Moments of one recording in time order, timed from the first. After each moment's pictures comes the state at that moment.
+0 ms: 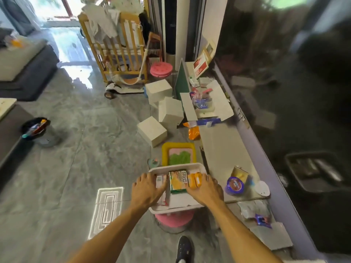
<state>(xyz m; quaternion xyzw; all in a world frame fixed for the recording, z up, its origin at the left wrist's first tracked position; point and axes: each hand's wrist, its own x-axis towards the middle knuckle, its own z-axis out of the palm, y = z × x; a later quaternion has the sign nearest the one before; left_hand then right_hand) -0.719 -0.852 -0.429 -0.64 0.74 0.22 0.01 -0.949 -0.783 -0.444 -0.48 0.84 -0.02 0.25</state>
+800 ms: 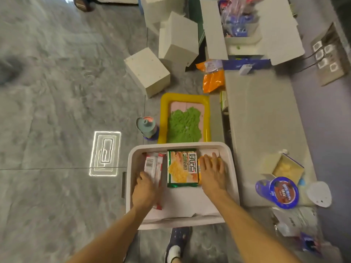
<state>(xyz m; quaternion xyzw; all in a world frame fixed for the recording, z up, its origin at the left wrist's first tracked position) -0.765 -0.933 -0.817 -0.74 0.54 0.38 0.10 -1.017 -0.911 -0.822 -0.62 0.71 0.28 0.16</state>
